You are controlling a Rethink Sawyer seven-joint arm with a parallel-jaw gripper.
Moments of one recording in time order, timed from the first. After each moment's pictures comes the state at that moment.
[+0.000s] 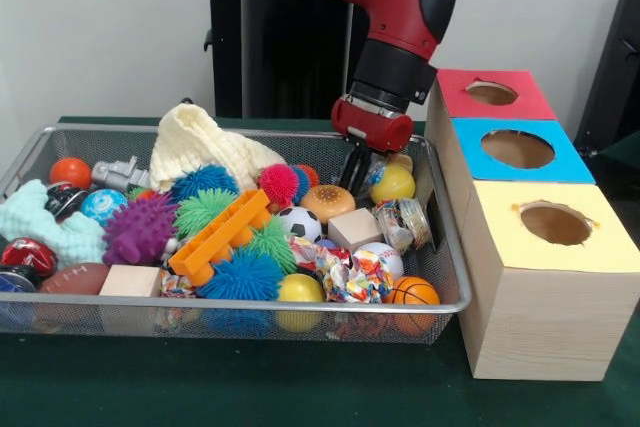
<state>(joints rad) 0.11 -0.35 -0.19 2.15 0.35 -0.63 2.41</state>
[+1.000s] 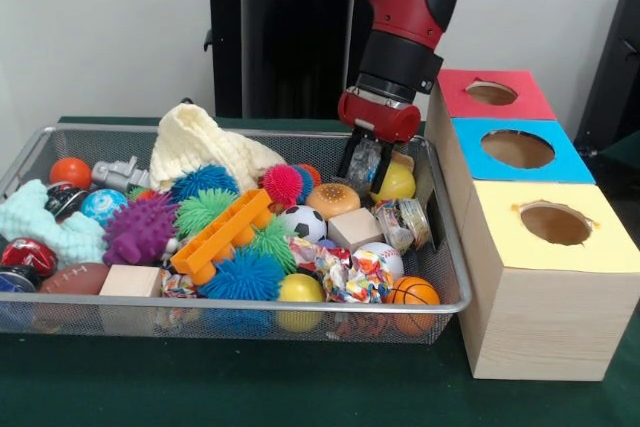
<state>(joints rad) 0.10 -0.39 -0.17 2.18 0.32 -0.62 2.41</state>
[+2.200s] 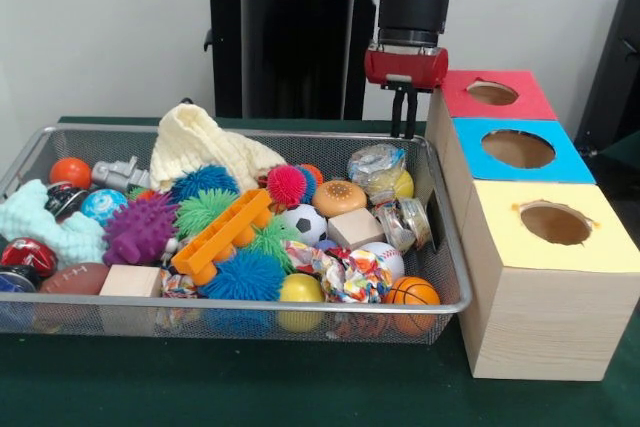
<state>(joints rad) 0.04 -0.53 -0.15 2.26 -0.12 -0.55 2.41</state>
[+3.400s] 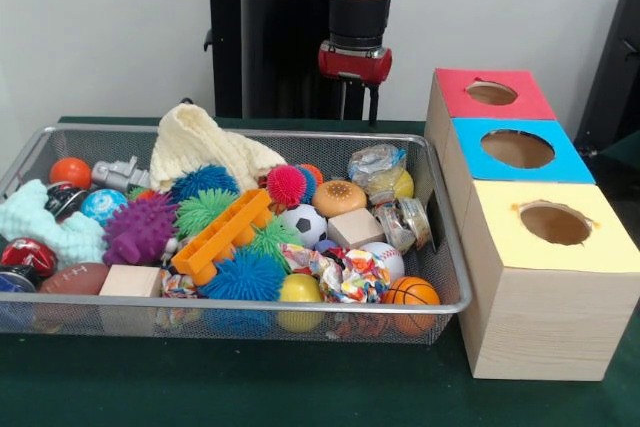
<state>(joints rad) -0.08 -0.34 -0.21 2.26 -0.38 -0.55 2.41</state>
